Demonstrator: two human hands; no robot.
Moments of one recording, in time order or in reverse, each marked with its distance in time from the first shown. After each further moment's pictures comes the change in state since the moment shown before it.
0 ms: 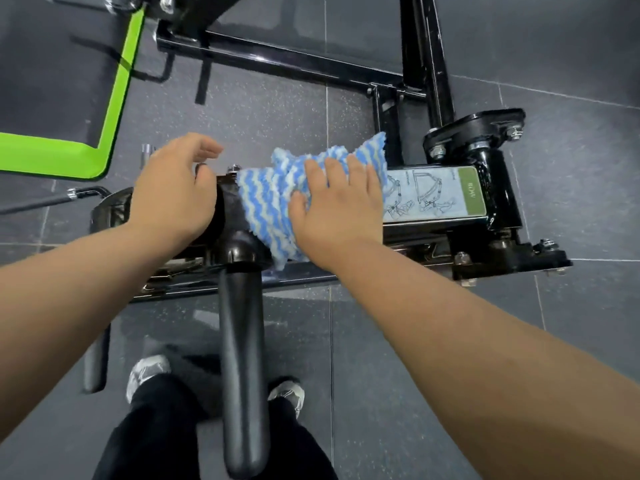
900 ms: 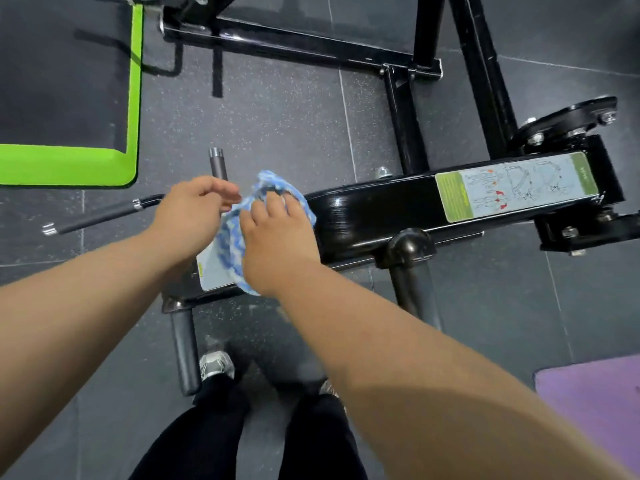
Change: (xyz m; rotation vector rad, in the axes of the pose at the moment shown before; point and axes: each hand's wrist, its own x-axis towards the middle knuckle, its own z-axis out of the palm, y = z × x) left_hand 0.034 -0.181 -0.095 -0.430 -0.368 -0.391; right_hand 0.029 -0.272 0.038 -0.257 -0.227 -0.258
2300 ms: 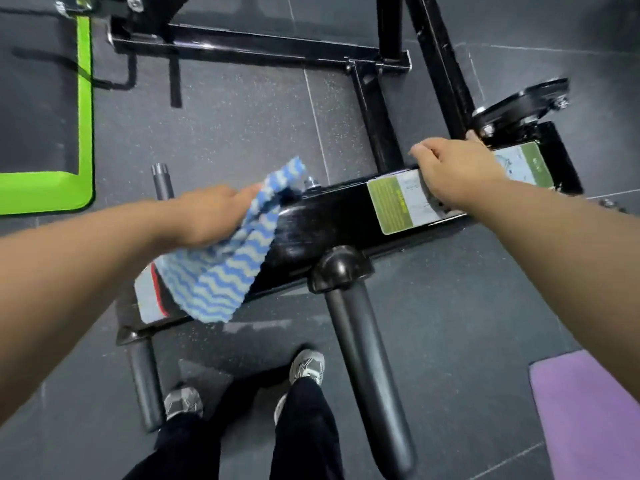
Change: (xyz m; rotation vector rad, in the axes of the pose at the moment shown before) left_hand 0.017 0.084 0.079 0.816 -0.523 0.094; right_hand -0.070 0.292 0.017 0.406 0.113 0.584
